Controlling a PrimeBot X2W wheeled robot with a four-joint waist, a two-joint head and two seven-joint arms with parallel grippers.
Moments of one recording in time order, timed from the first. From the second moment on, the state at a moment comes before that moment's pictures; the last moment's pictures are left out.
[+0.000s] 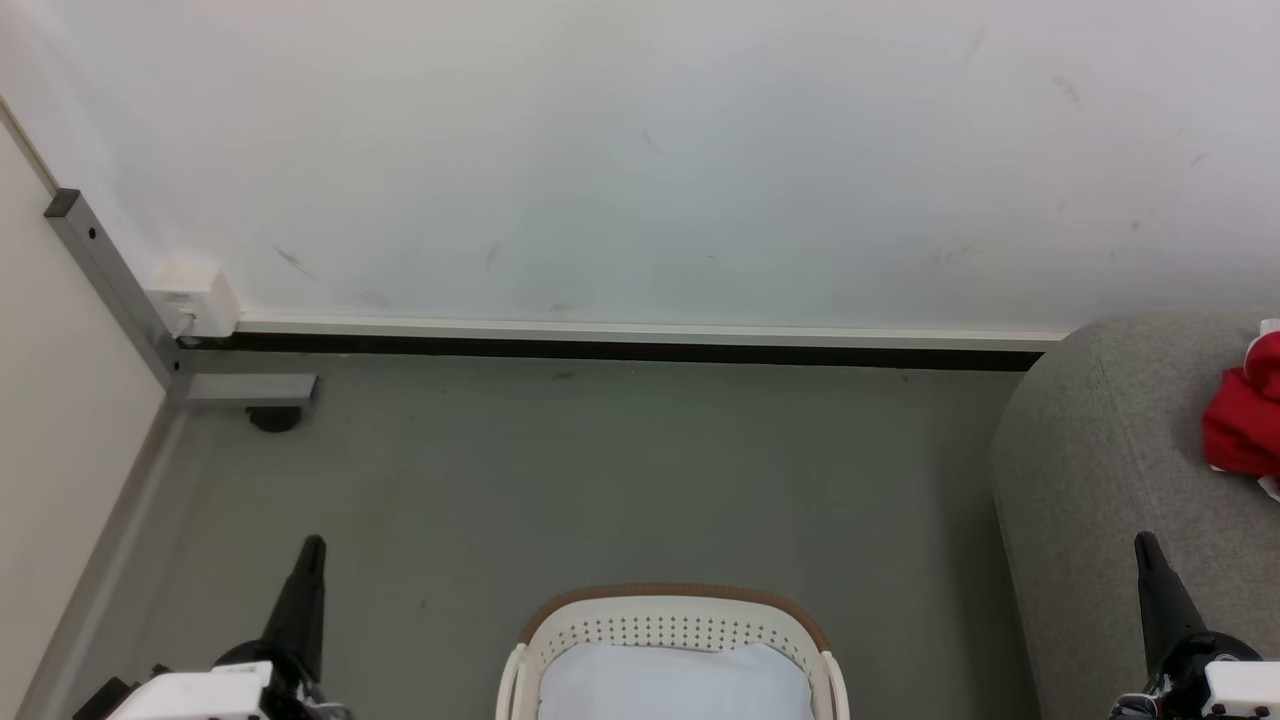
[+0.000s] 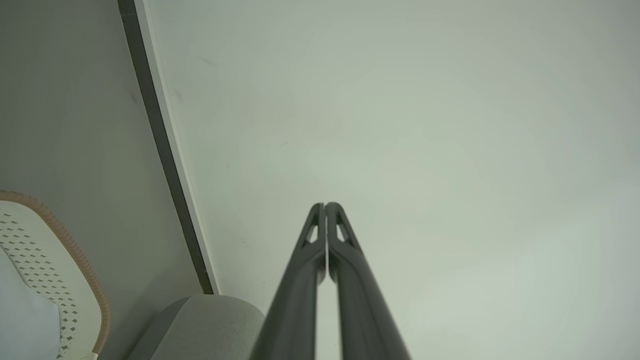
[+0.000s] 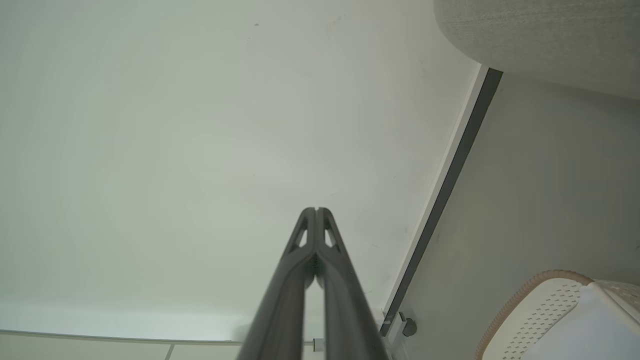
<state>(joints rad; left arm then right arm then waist) -0.11 0.05 0.11 0.25 -1.61 -0.13 0.11 -0.10 -0.05 -0.11 0.25 1.61 0.13 0.11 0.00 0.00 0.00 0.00</state>
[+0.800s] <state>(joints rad) -0.11 0.05 0.11 0.25 -1.61 -0.13 0.11 -0.10 -0.05 -0.11 0.25 1.61 0.13 0.11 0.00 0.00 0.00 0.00</state>
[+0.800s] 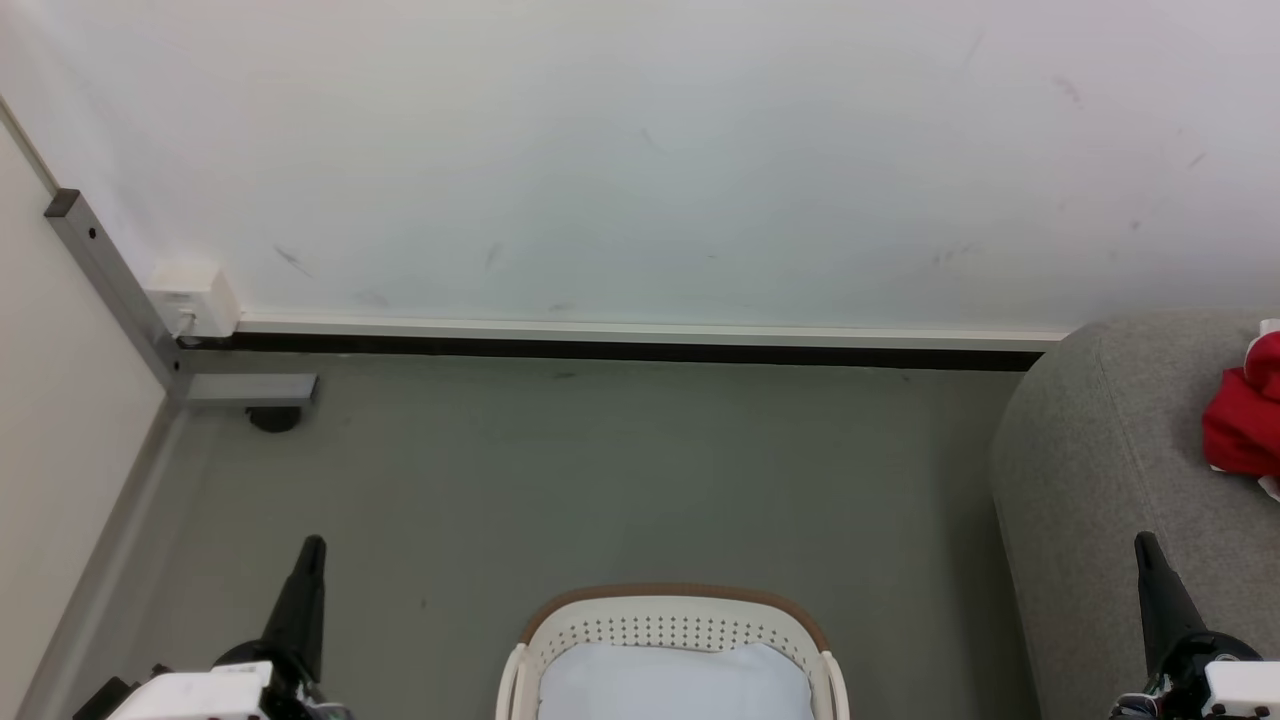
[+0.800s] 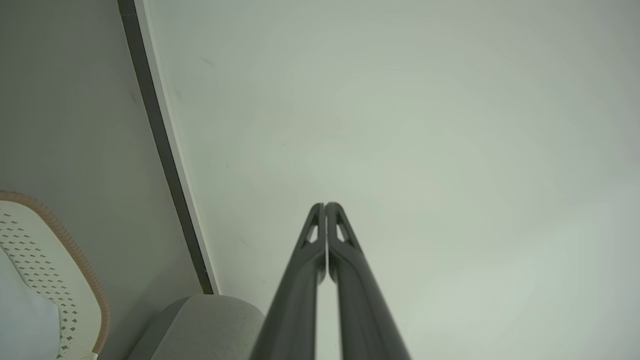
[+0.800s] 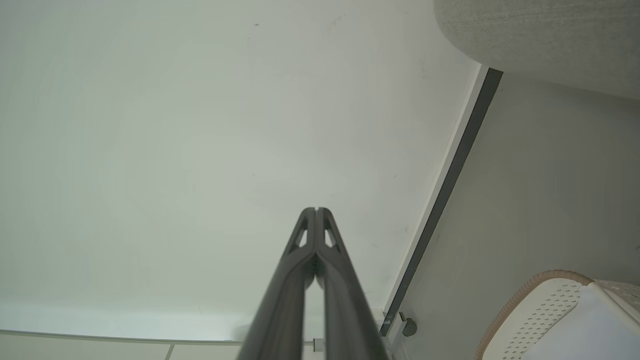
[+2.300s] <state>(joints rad) -0.11 0.05 0.11 0.25 -1.61 -0.13 0.11 -0.10 -0.05 -0.11 0.25 1.61 0.13 0.11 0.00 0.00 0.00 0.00</state>
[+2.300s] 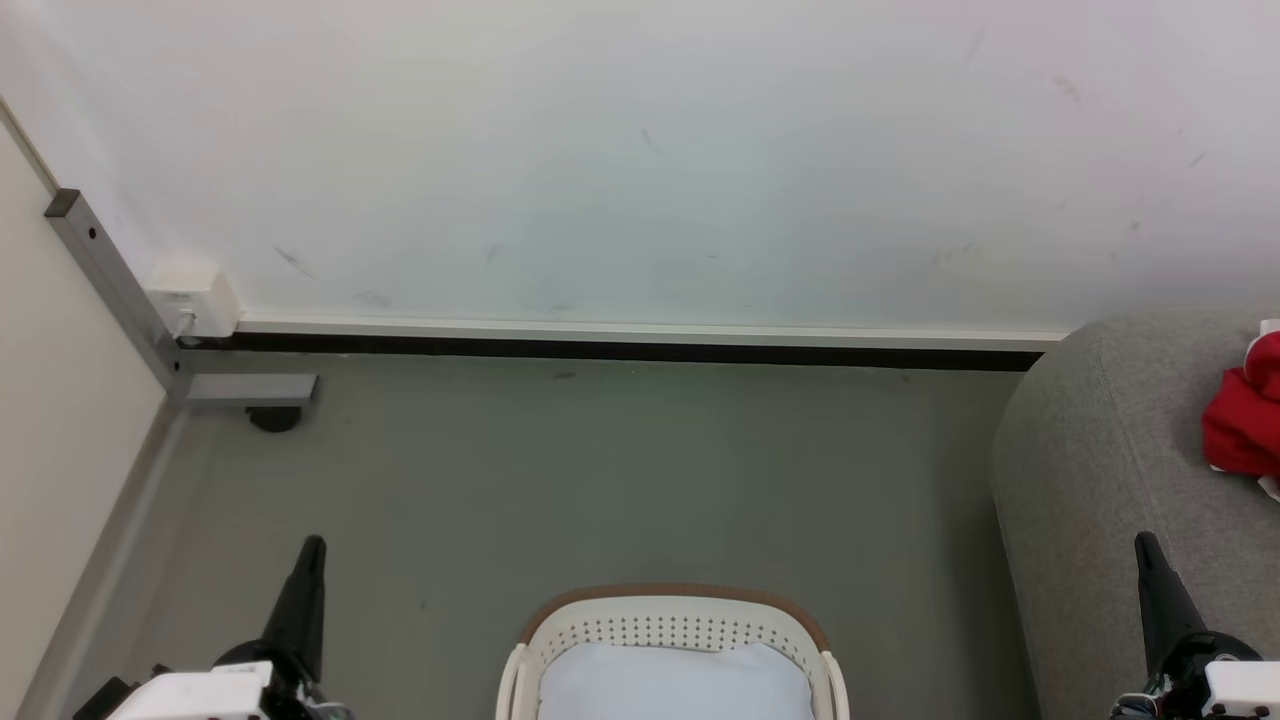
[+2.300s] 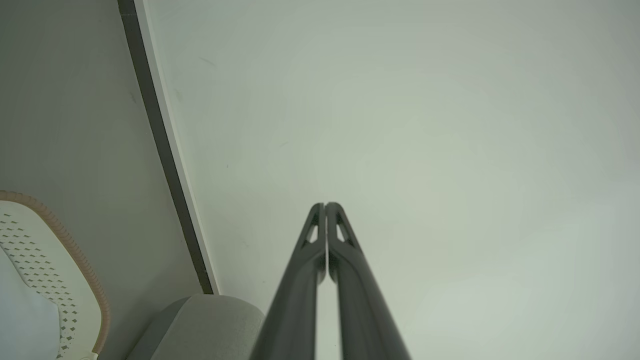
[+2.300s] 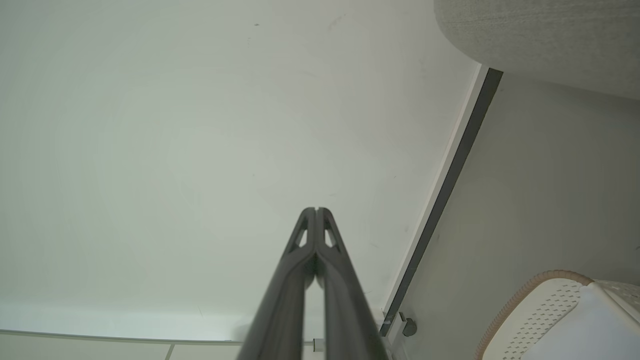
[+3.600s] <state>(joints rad) -0.11 0.05 0.11 0.25 -1.61 -0.13 0.11 -0.10 -0.05 -0.11 0.25 1.61 0.13 0.11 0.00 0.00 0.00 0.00</state>
